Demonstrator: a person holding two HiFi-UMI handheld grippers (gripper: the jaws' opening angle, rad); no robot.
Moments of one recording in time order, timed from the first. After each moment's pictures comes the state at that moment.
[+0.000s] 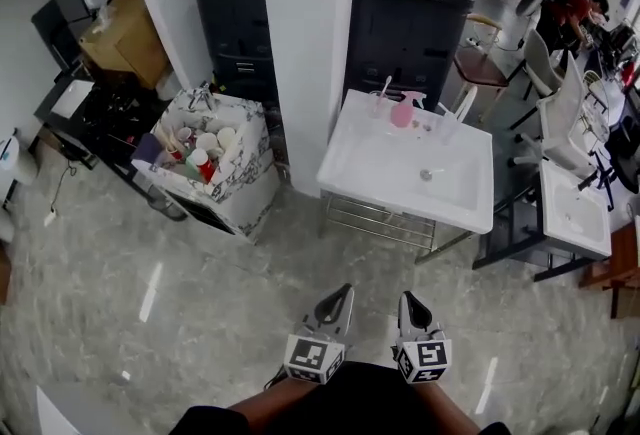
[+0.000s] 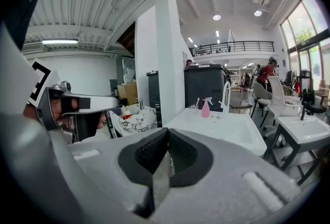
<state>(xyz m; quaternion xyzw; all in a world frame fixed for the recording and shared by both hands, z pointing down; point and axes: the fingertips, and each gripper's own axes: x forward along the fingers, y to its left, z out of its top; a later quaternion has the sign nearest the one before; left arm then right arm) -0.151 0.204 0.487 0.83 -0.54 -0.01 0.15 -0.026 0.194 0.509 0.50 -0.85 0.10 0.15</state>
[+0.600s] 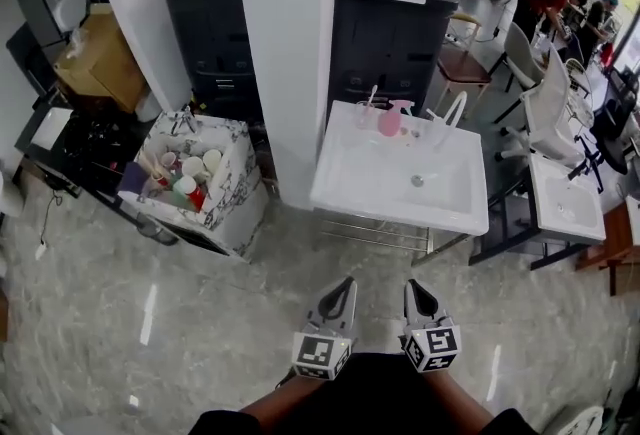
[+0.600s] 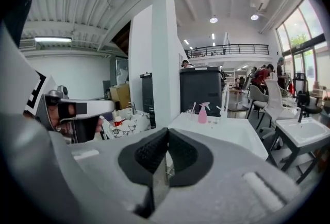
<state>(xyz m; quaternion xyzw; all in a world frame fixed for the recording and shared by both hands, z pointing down) -0.180 0.133 0.472 0.85 -0.52 -0.02 0.13 -0.051 0.123 0.489 0.53 -0.83 0.10 0.14</state>
